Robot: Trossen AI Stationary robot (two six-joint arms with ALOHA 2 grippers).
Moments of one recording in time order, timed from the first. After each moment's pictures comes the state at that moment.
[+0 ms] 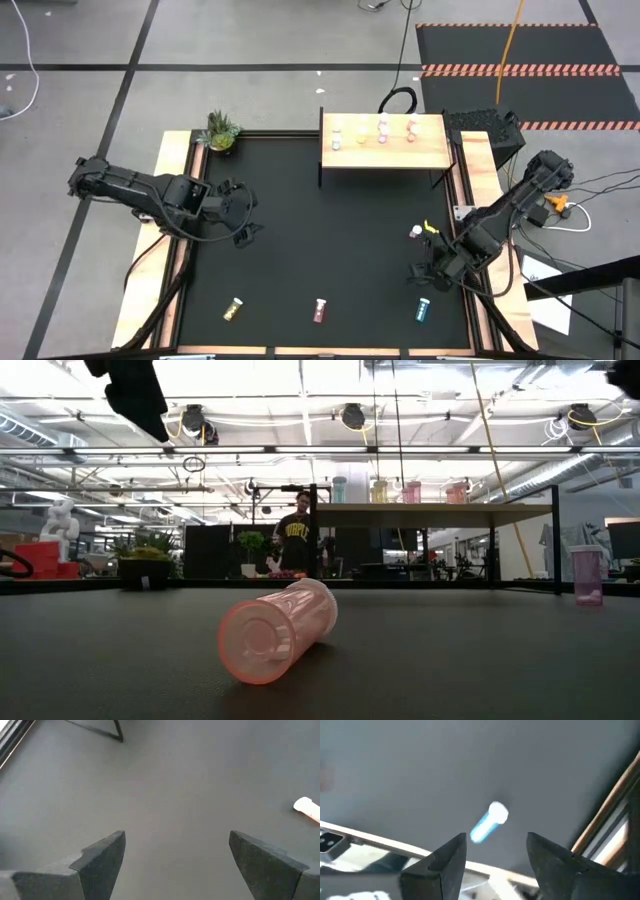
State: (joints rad) left arm -0.24 1.11 1.08 -0.99 -0.30 -0.57; right arm 0.72 1.20 0.94 -1.06 -0.11 2.09
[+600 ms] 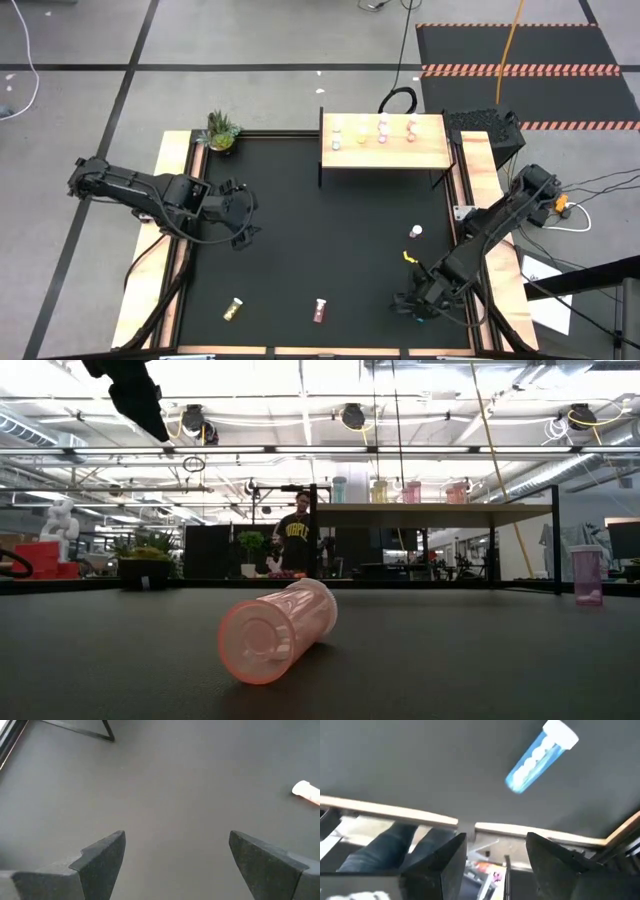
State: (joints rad) left arm -0.23 1.11 1.08 -1.00 -0.26 -0.48; right arm 0.76 1.46 0.94 -0.65 -0.32 2.29
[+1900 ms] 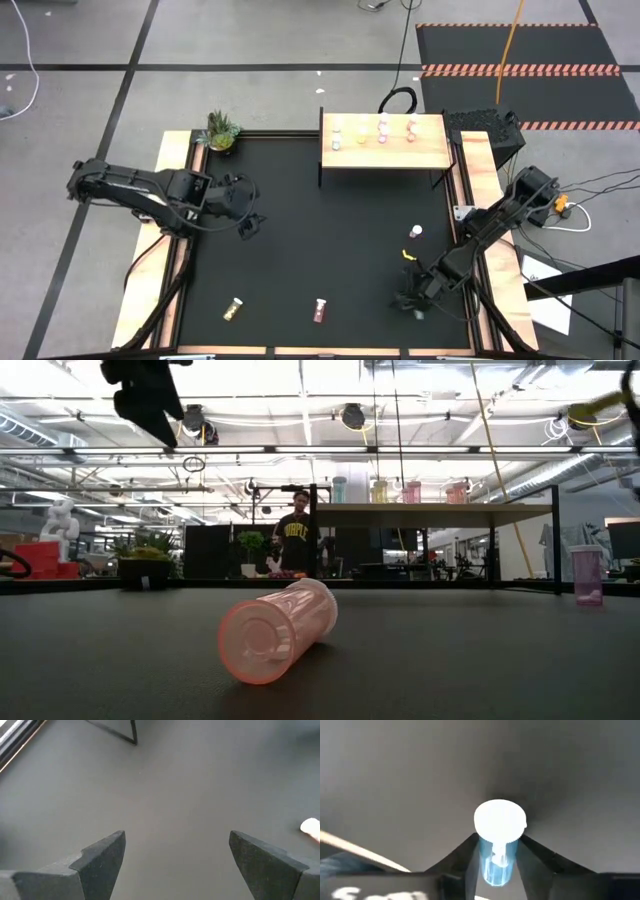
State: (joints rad) left arm -0.15 1.11 1.08 -0.97 -0.28 -0.59; right arm 0.77 1.50 0.65 -0.33 -0.22 2.11
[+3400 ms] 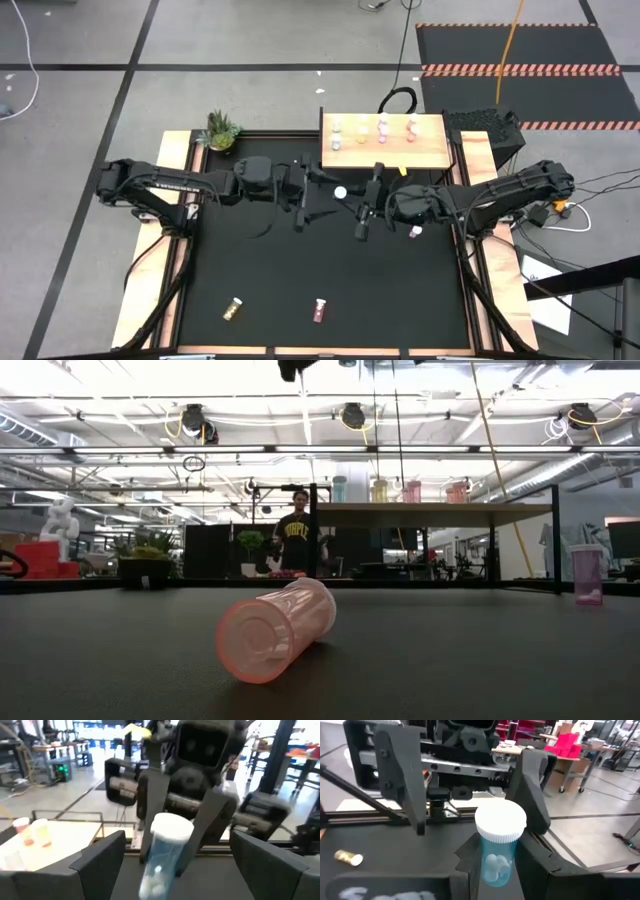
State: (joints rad) left arm 0.01 1.42 1.08 0.34 0.10 -0.04; right arm 0.22 1.30 1.04 0.05 0.52 -0.01
